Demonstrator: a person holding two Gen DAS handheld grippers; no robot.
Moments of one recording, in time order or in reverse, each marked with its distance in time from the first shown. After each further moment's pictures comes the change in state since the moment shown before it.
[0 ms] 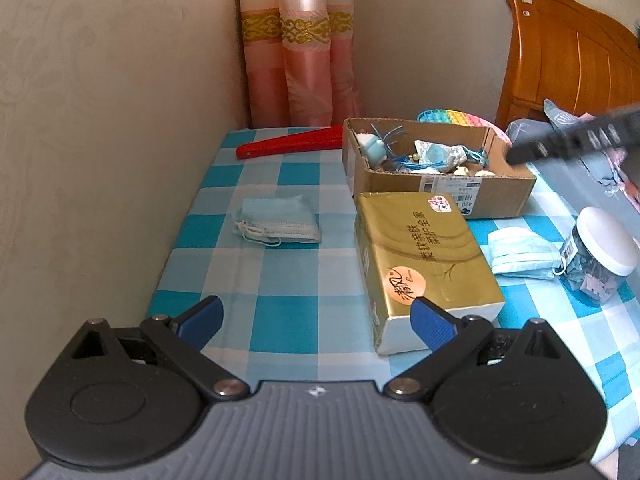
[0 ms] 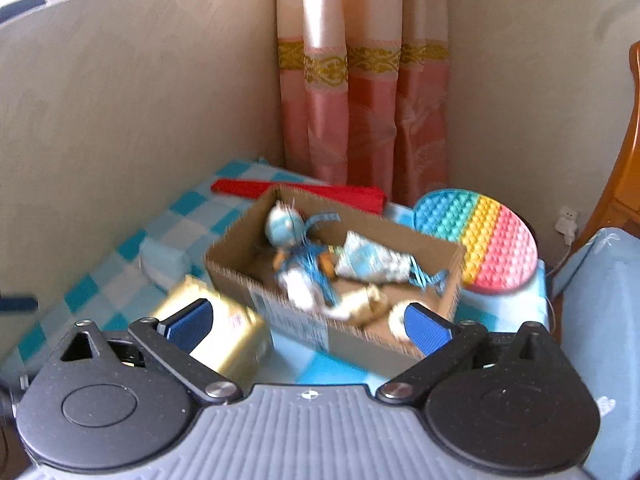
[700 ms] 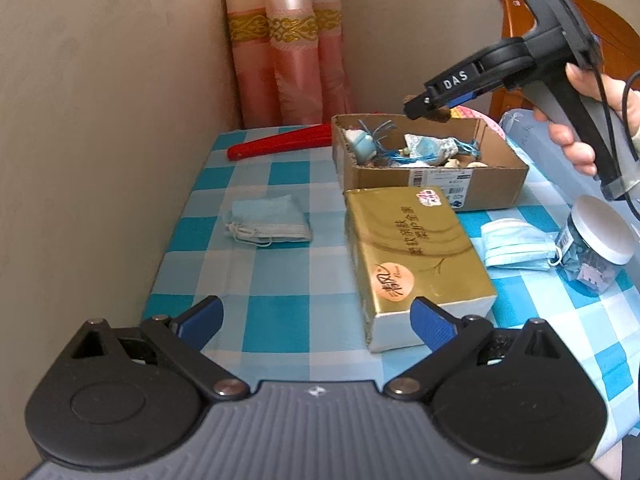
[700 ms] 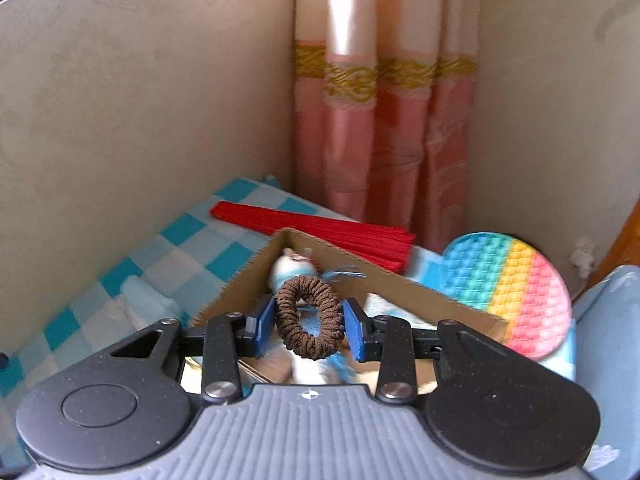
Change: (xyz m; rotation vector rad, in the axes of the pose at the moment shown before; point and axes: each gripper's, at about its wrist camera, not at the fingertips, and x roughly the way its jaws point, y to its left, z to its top) left arm 0.001 -0.008 -0.001 0.037 0.008 0.002; right arm 0.064 0.014 0.052 -0.058 -0.012 0.015
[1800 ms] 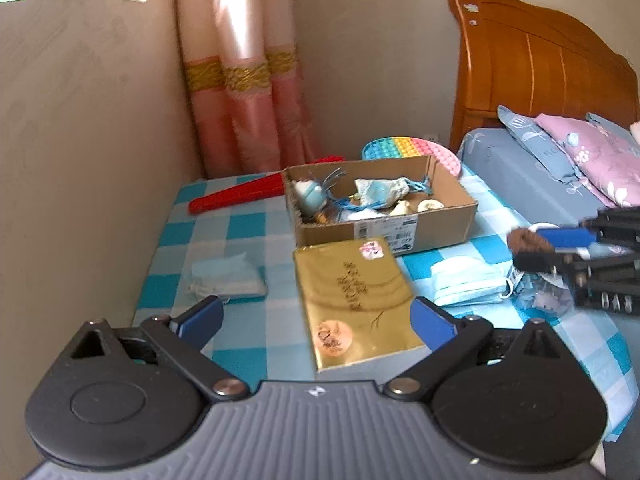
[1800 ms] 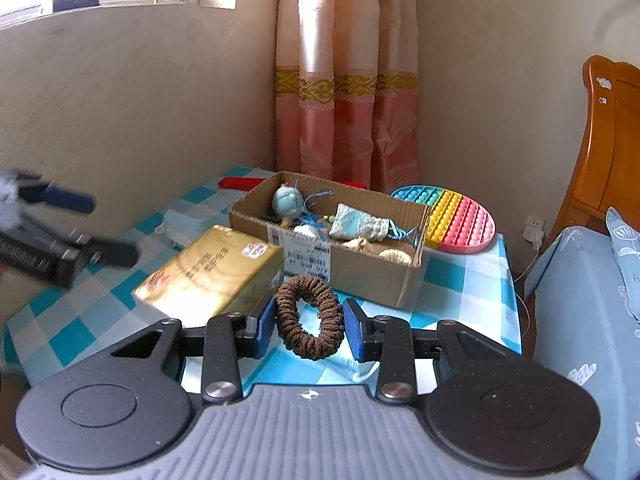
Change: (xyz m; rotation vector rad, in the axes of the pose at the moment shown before) left arm -0.019 -0.027 0.027 0.071 -0.095 -0.083; right arm -0.143 0.029 -0.146 0.057 -0.130 -0.098
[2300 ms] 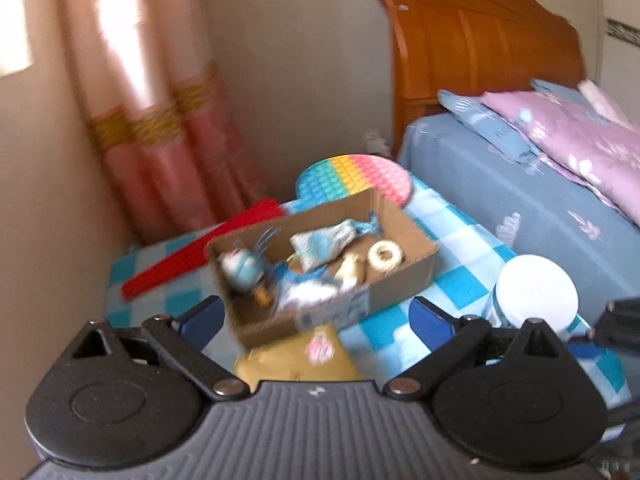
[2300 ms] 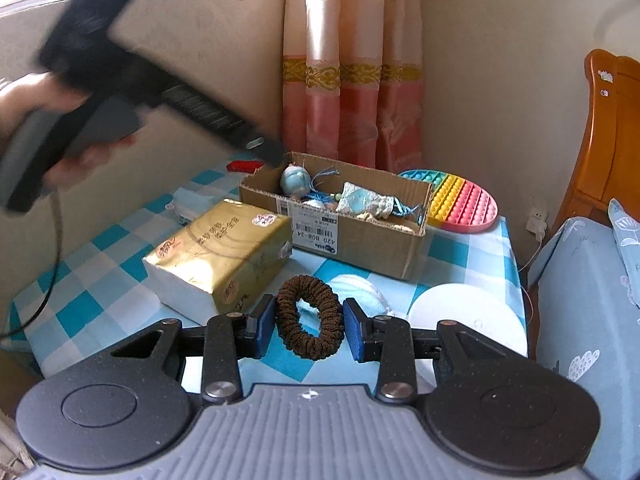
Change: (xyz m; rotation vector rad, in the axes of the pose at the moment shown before) left arm 0.041 -0.035 0.074 0.174 0.003 -0.120; right arm -0.009 0.003 -0.025 -0.006 0.016 0.014
